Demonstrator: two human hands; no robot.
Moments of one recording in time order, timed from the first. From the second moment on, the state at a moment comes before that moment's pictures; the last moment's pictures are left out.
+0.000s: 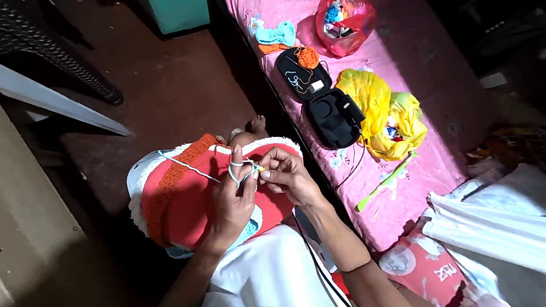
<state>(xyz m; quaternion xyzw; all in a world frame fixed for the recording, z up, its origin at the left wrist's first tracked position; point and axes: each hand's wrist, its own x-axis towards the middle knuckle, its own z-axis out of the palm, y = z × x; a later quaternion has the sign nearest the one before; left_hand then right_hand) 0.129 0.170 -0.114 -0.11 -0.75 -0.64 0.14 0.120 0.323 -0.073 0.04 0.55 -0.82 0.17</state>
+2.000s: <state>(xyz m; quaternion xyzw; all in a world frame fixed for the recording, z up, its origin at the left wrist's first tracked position) 0.107 0.126 -0.093 -0.05 -0.67 -0.74 -0.04 0.135 0.343 -0.114 -0.21 0.82 -0.50 -0.18</state>
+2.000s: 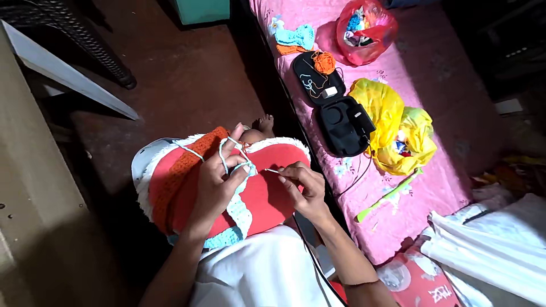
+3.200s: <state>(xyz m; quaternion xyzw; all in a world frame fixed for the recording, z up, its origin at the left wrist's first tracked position) 0.123 0.144 -0.097 -0.06 -0.73 -0.68 0.01 0.143 0.329 -0.108 -0.17 0.87 -0.43 -0.20</state>
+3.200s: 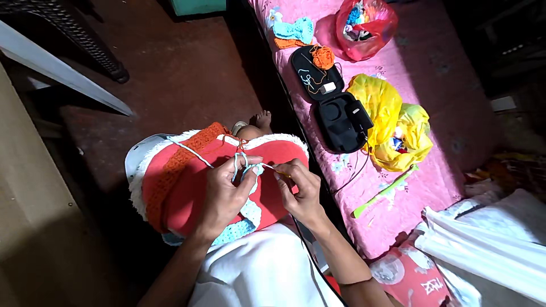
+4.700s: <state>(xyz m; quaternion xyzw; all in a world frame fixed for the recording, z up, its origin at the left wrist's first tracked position) 0.119 0.143 -0.097 -0.04 -0.71 -0.70 0.00 0.141 0.331 -0.110 -0.17 0.87 -0.41 -0.19</state>
